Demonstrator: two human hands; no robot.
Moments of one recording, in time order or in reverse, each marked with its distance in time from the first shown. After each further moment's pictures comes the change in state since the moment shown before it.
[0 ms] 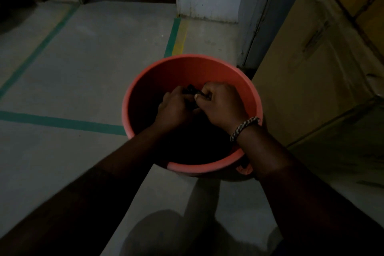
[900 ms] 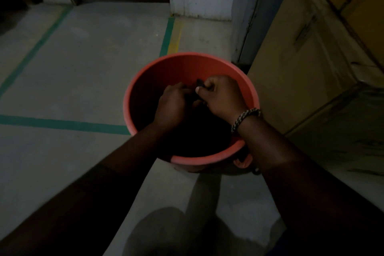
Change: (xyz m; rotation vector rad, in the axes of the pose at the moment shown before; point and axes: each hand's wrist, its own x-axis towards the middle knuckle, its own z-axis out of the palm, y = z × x) left_hand -0.002 0.007 0.000 0.197 0.125 0.230; right_hand -0.002 0.002 -0.008 0.136 -0.001 0.197
